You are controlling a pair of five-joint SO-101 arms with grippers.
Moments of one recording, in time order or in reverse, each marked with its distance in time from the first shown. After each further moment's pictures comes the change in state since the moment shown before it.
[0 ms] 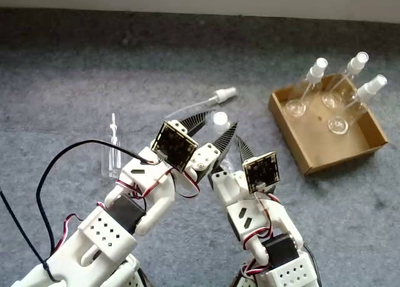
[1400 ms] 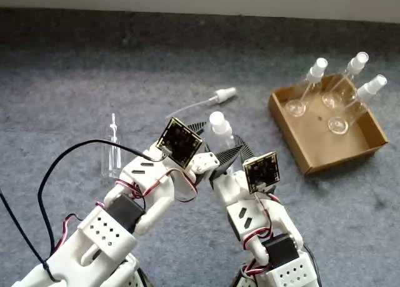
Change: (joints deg) left arm -0.6 0.0 0.0 9.5 -0.1; right arm 0.1 0.0 0.0 0.0 0.0
